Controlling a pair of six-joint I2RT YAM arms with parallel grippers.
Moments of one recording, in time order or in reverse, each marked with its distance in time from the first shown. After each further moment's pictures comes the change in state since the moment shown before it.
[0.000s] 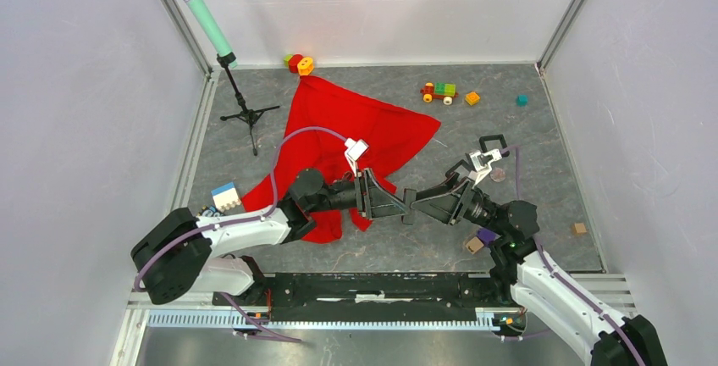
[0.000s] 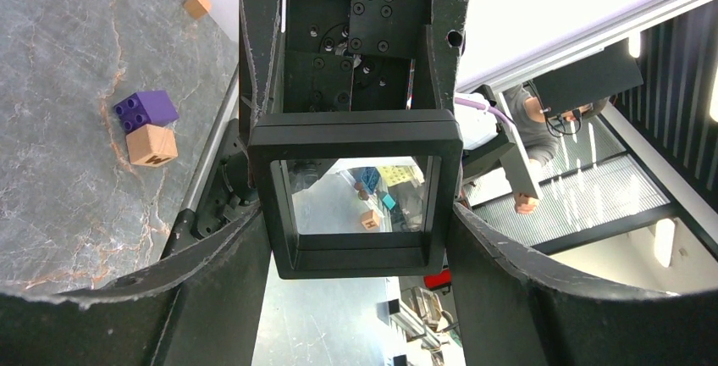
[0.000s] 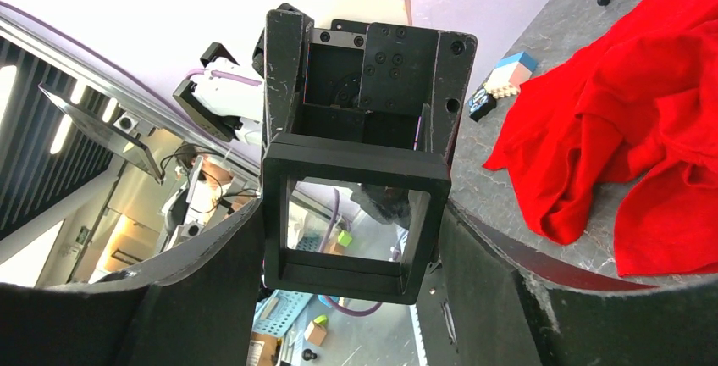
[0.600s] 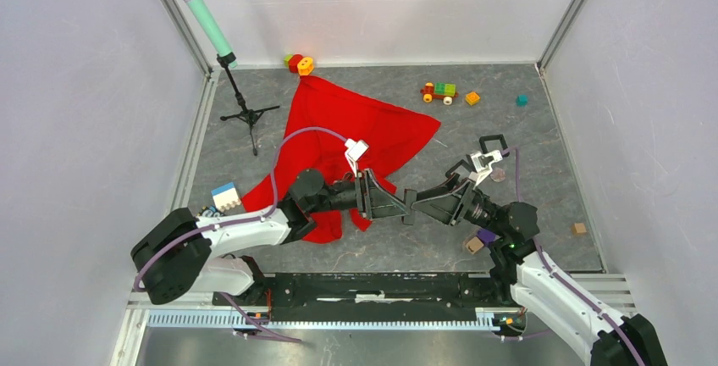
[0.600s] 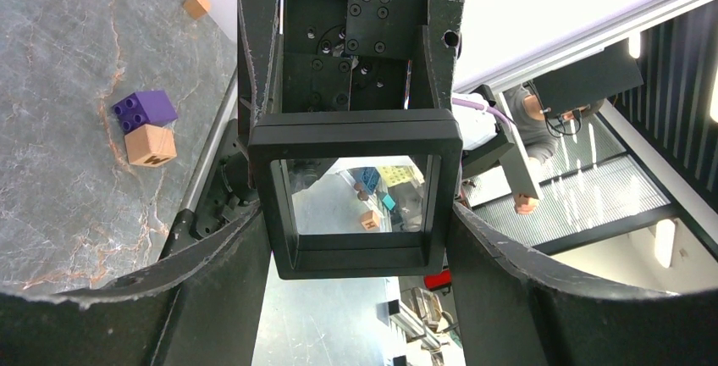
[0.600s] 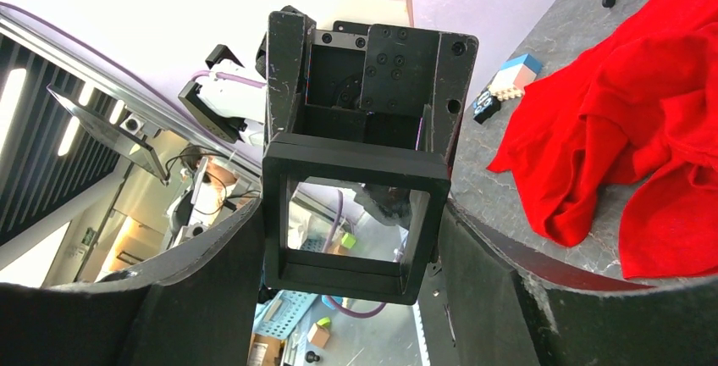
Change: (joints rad) left arm -0.004 -0.001 0.000 -0.001 -0.006 0.000; right arm 0.000 -0.002 -0.017 0.041 0.000 0.020
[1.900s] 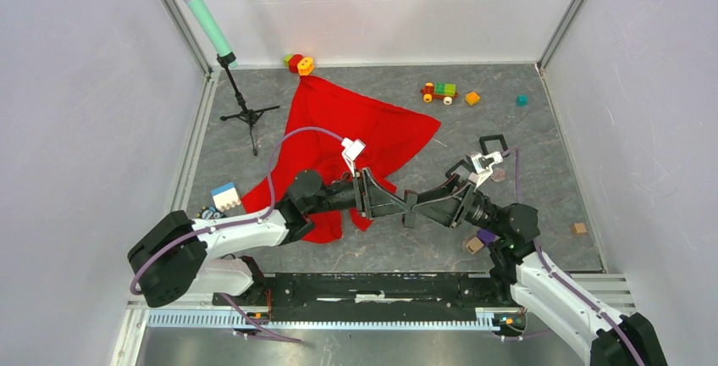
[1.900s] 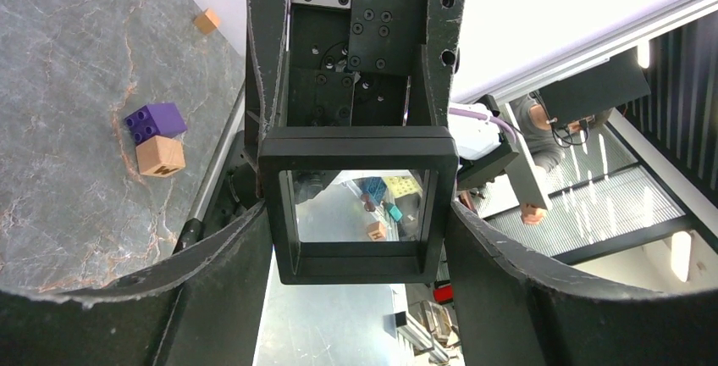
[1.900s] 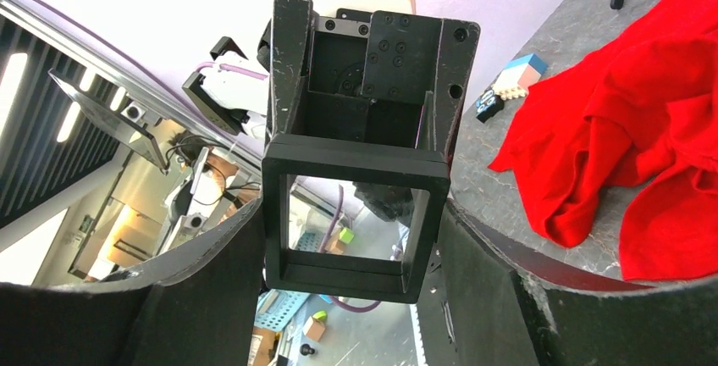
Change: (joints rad) left arm -0.001 -0.026 -0.006 -0.020 -0.046 0.021; right arm 0.000 0.001 -0.008 0.019 -0.021 -0.012
